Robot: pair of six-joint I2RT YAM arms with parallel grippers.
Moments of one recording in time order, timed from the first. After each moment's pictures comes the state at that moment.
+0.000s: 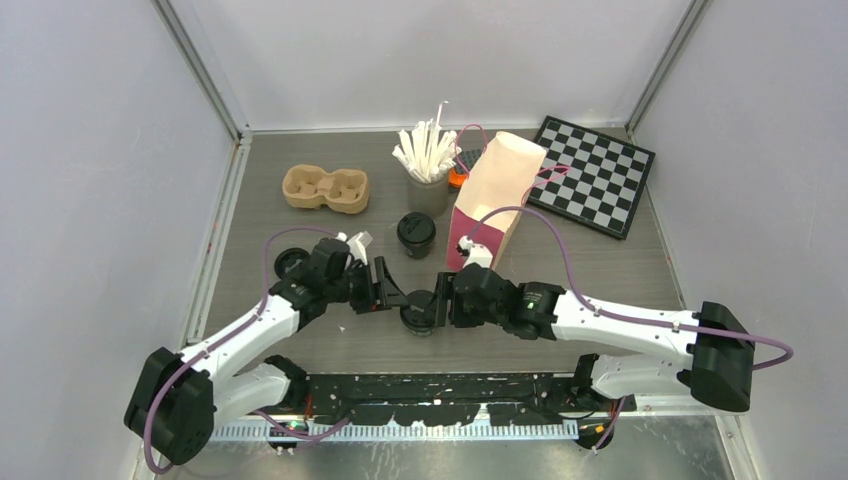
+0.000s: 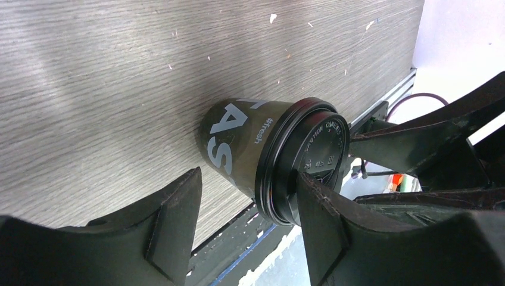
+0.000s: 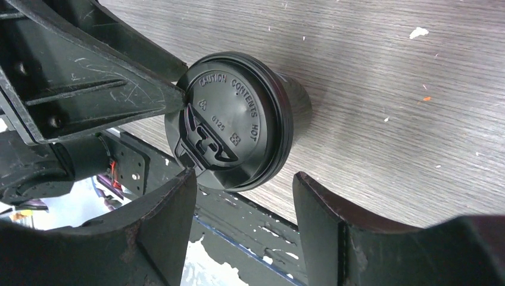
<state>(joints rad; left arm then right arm) -0.53 1.03 0.50 -0.21 0.46 -0.77 1.12 1.18 0.77 -0.35 0.17 0.97</state>
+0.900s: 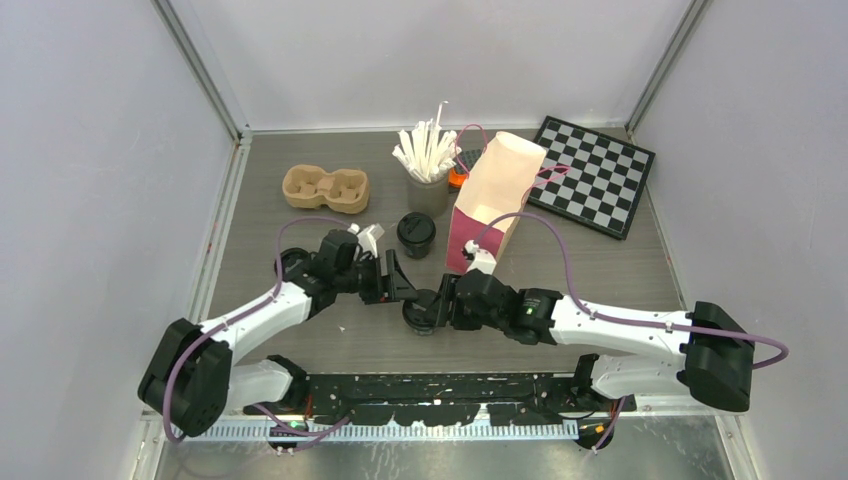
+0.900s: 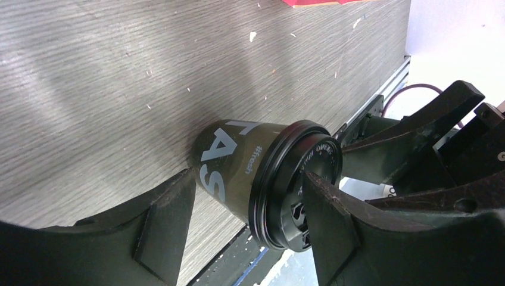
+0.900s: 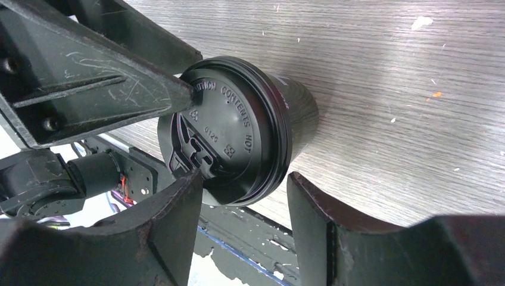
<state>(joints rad) -0.53 1.18 0.54 -0.08 0.53 -0.71 1.12 1.18 0.68 -0.23 0.20 1.07</state>
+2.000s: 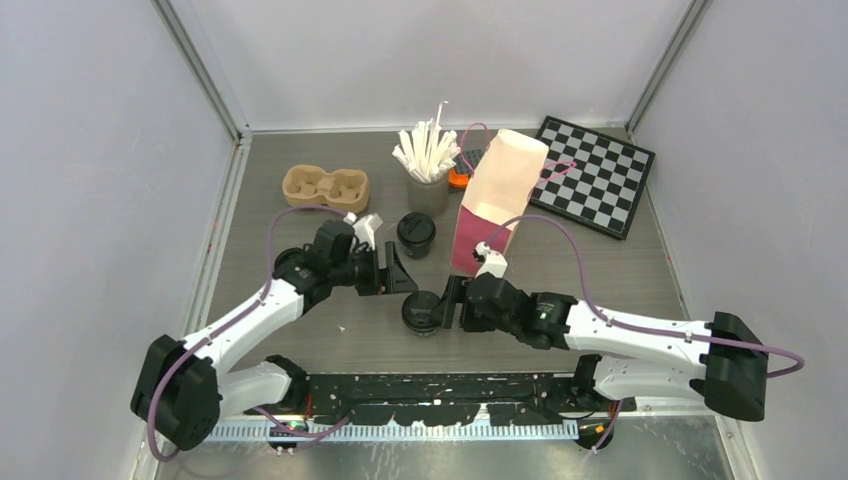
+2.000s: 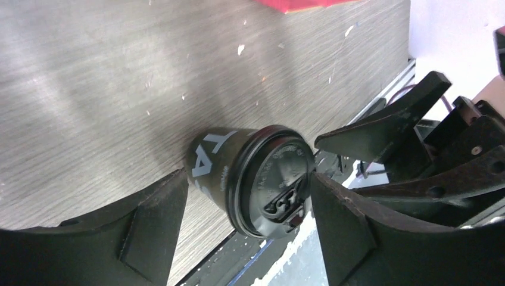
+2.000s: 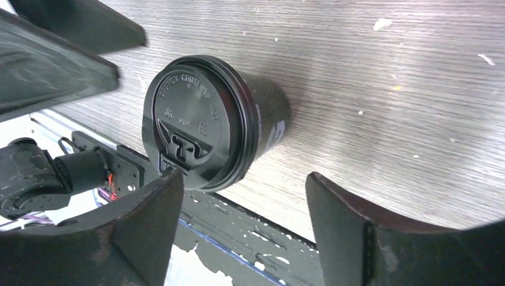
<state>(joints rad) -0.53 1.13 0.61 -0.18 0.49 -0.67 1.12 1.10 0.63 -0.24 0.23 1.05</state>
